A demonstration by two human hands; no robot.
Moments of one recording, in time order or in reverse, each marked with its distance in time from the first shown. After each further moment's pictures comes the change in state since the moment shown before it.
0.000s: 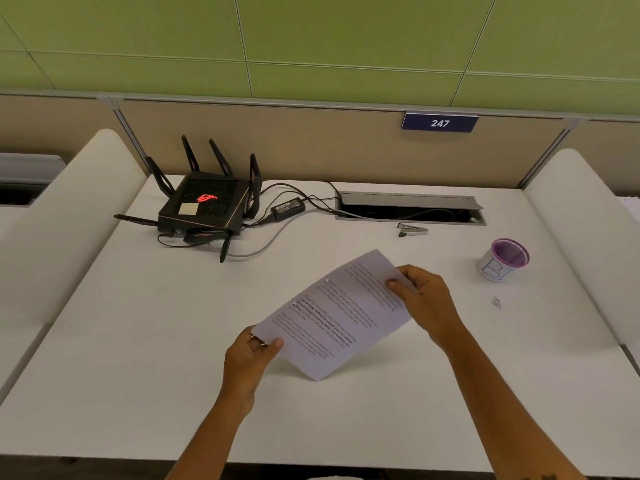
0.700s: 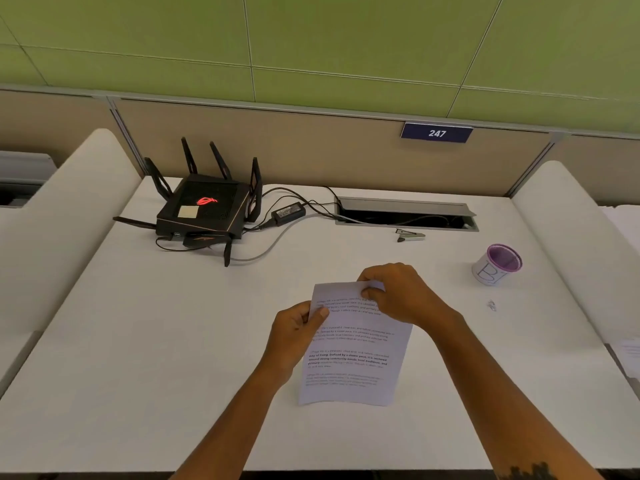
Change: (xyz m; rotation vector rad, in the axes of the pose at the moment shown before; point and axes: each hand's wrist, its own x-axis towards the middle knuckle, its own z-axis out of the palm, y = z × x) left_hand -0.003 0.069 0.048 0.101 -0.323 0.123; right_hand 0.019 -0.060 0.037 -0.702 -0.317 -0.220
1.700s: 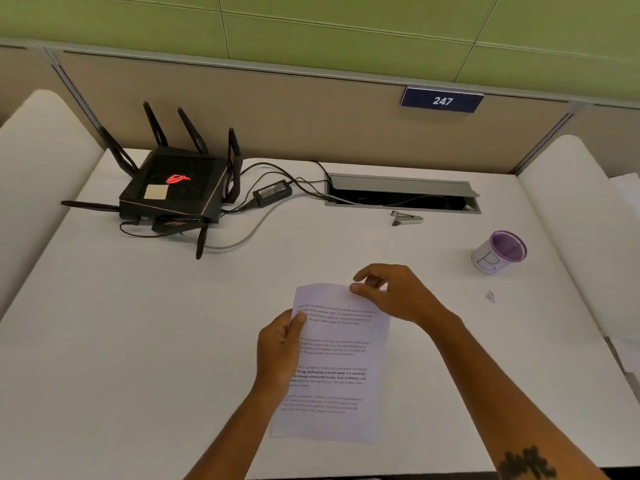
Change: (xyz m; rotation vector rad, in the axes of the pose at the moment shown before) left_hand 0.022 -0.046 0.024 0.073 0.252 -0.074; right_hand 0.028 0.065 0.035 0.329 -0.014 0.138
